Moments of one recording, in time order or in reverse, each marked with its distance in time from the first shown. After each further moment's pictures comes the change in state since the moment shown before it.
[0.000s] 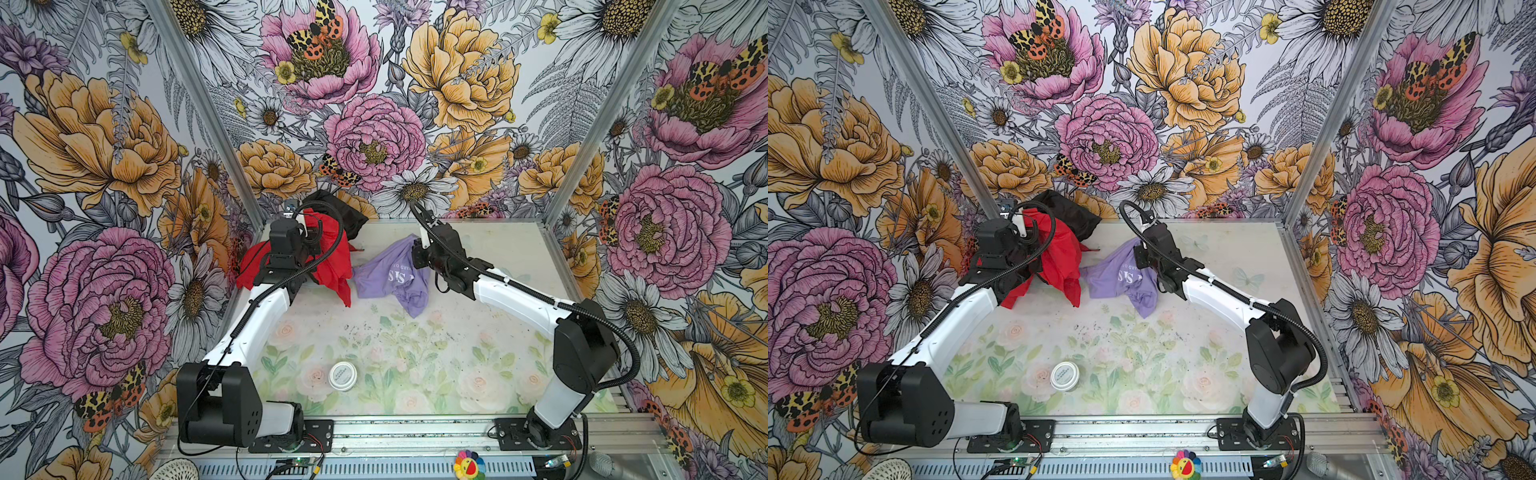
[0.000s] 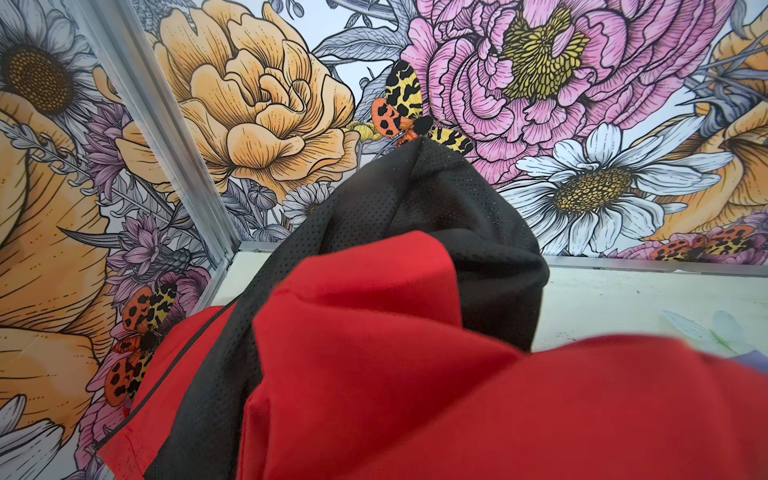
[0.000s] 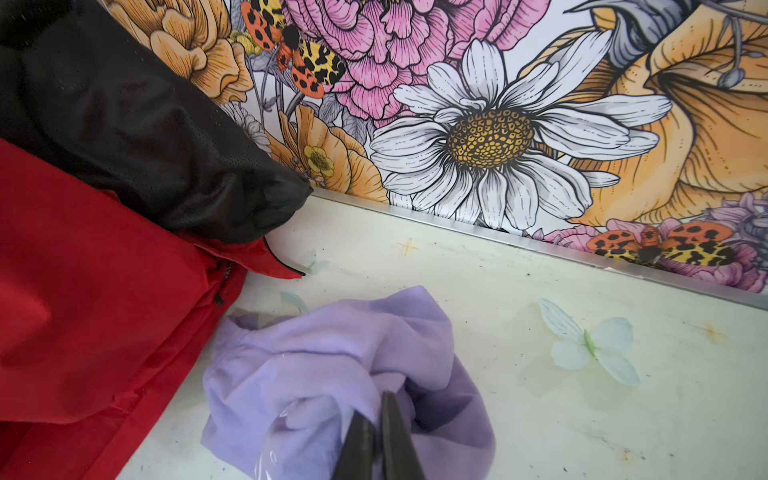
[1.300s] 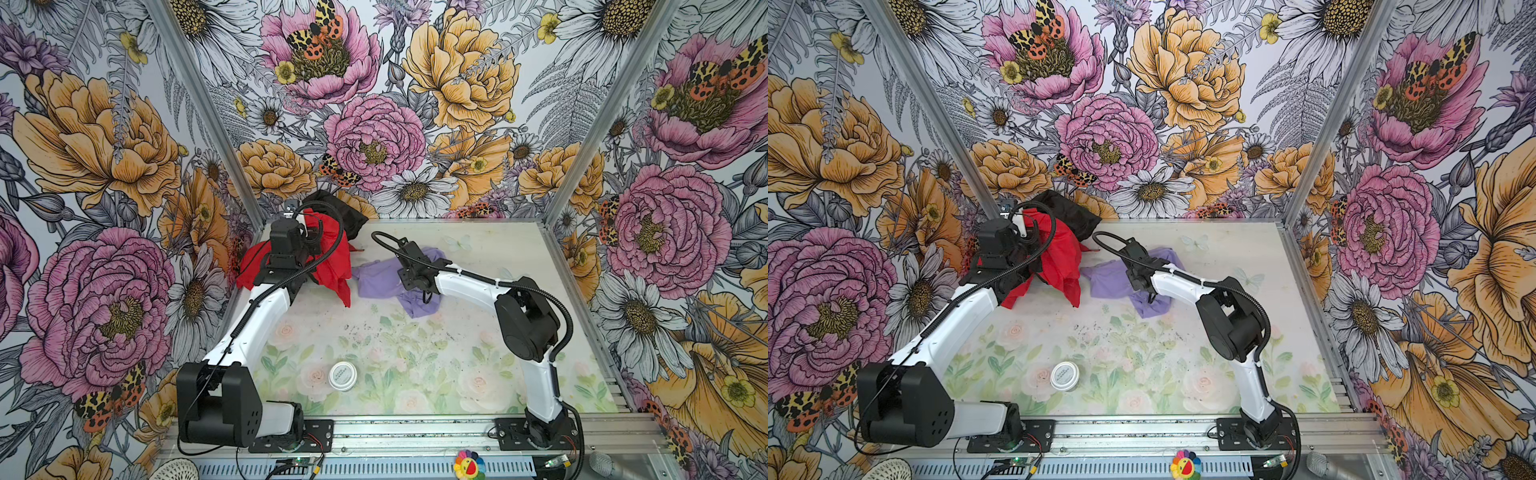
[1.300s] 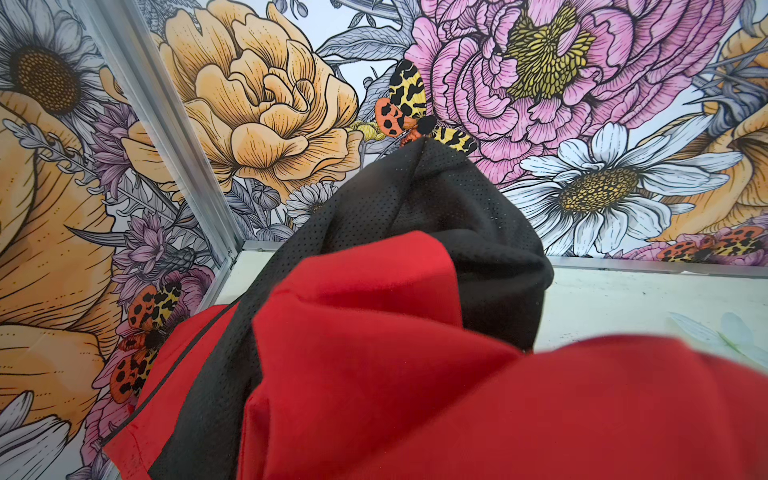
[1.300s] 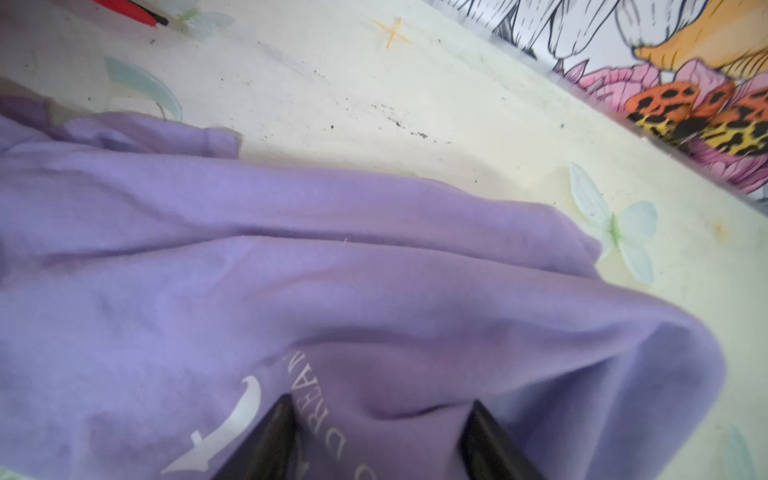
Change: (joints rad) left arm -0.005 0.000 -0.001 0.000 -0.014 0.000; right arm 0.060 0.377 0.226 -0.332 0.148 -0.019
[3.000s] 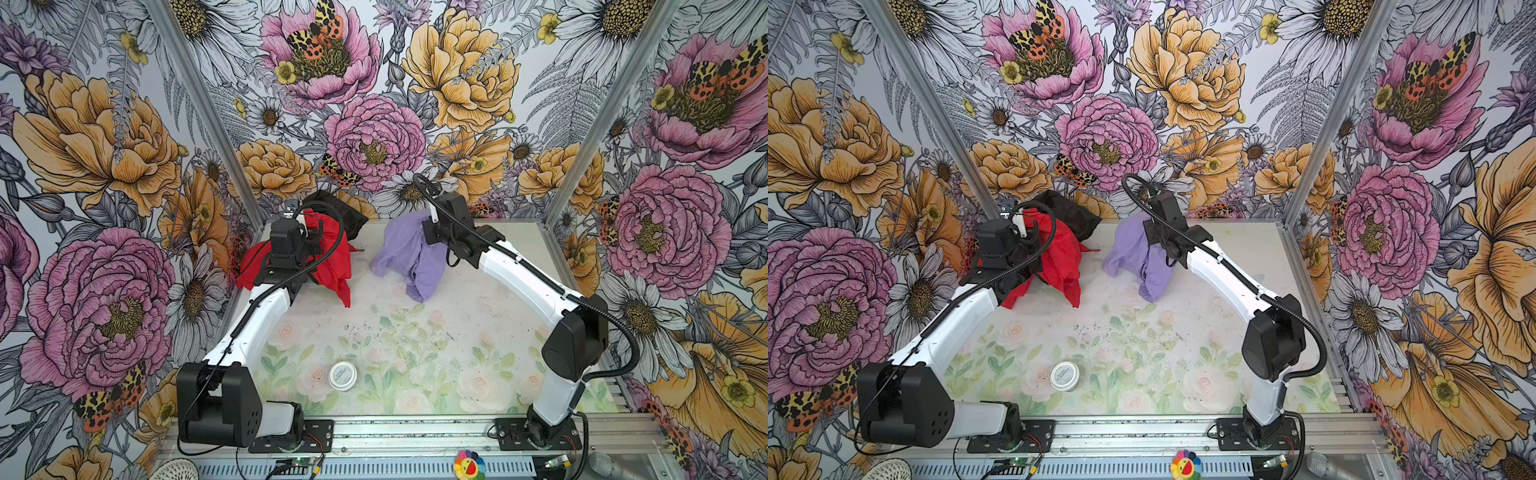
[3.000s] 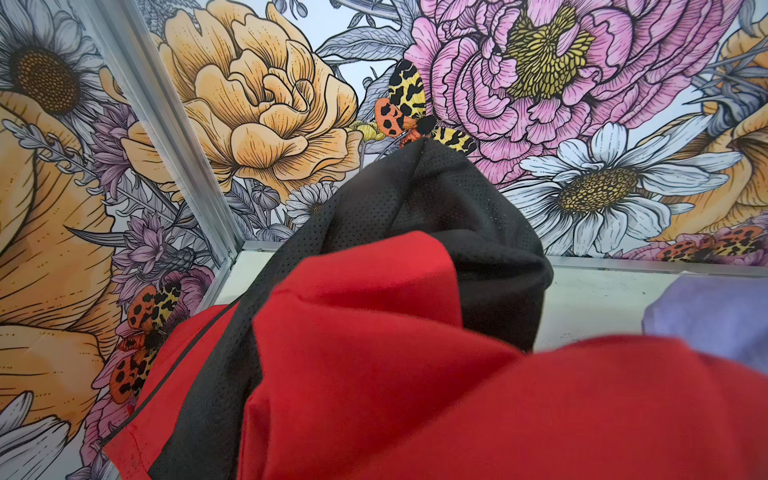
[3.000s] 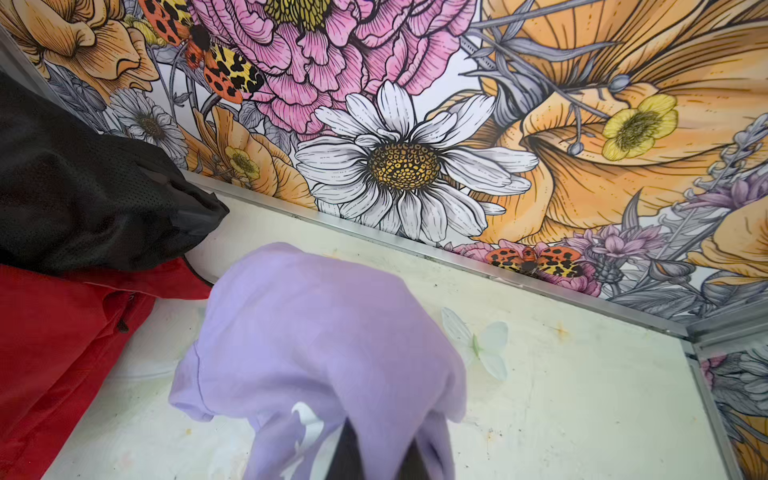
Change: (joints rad) left arm -0.002 0.000 0.000 0.000 0.000 0.000; right arm -0.142 -0.292 0.167 -0.046 -0.071 -0.083
